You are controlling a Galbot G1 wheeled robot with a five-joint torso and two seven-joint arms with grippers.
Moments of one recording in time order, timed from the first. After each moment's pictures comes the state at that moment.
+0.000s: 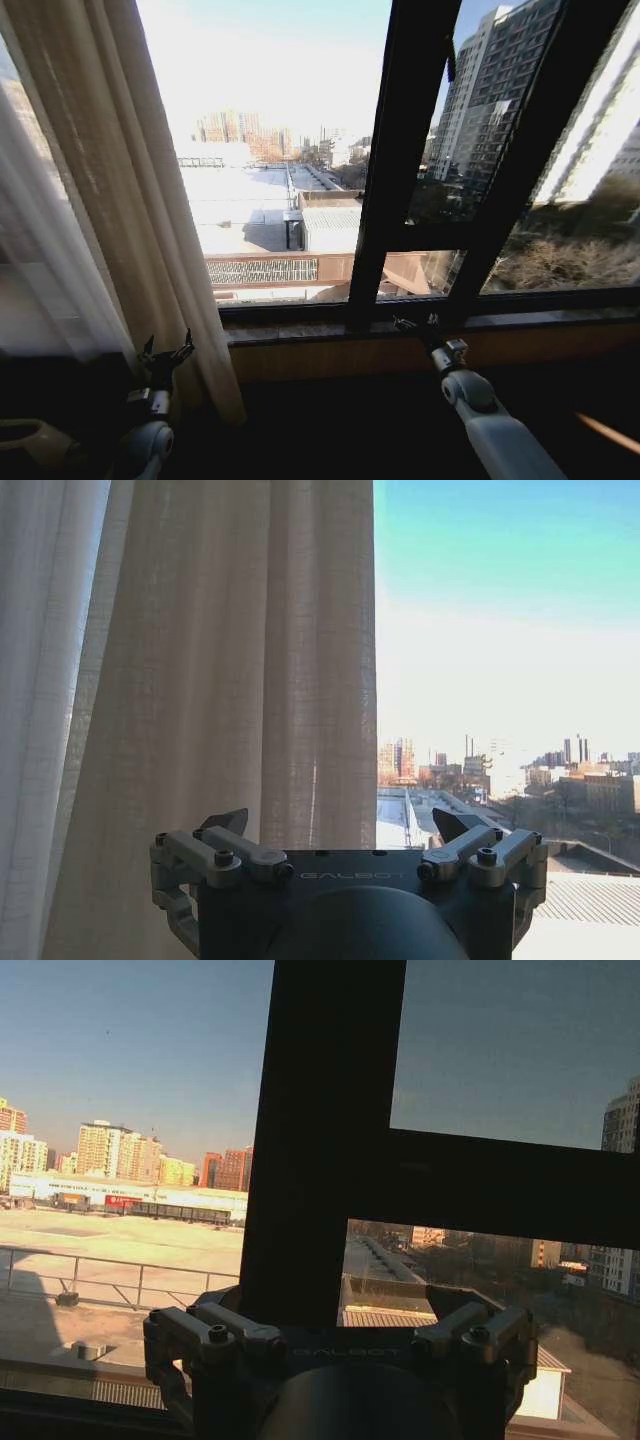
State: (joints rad) left arm 1.34 -1.19 -0.67 -1.70 -0.38 -0.24 -0.17; right arm -1.07 1.03 0.49 1.55 0.44 0.11 -0.10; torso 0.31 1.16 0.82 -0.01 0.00
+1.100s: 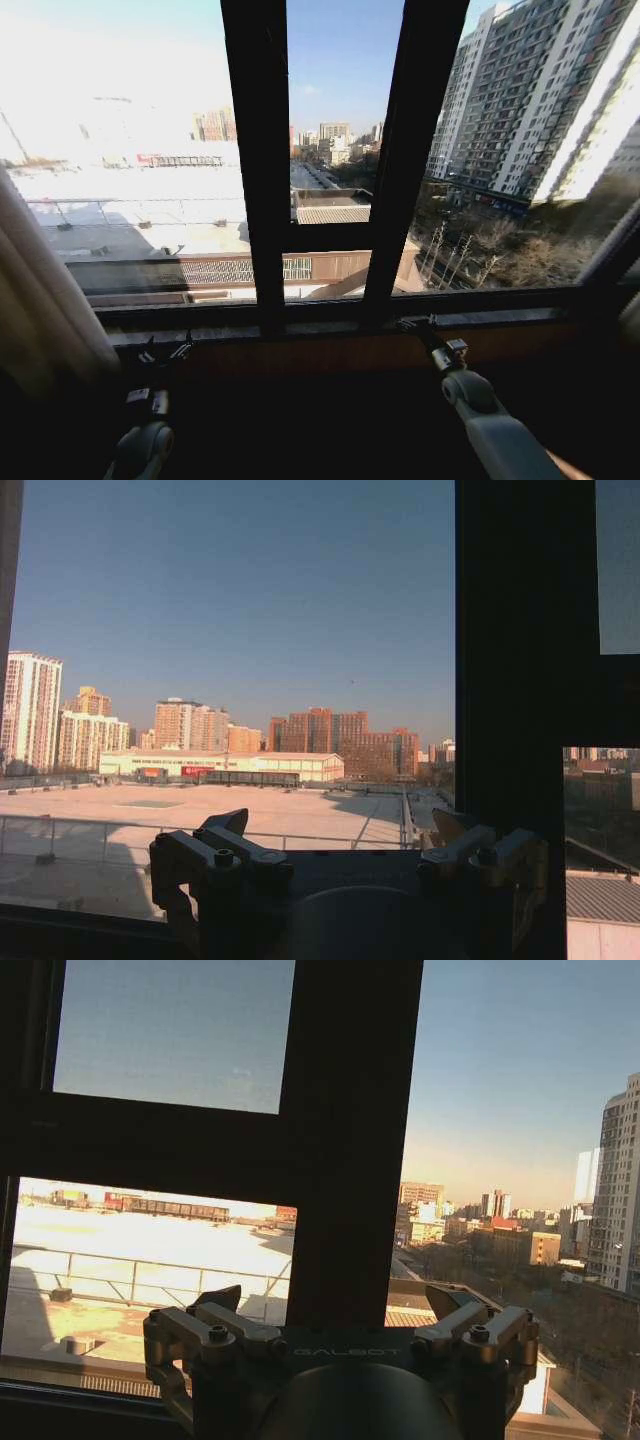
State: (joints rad) left arm 1.34 -1.19 -0.67 -1.70 -0.38 -0.24 -0.17; right arm -1.07 1.03 0.49 1.55 0.44 0.11 -0.10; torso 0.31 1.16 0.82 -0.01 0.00
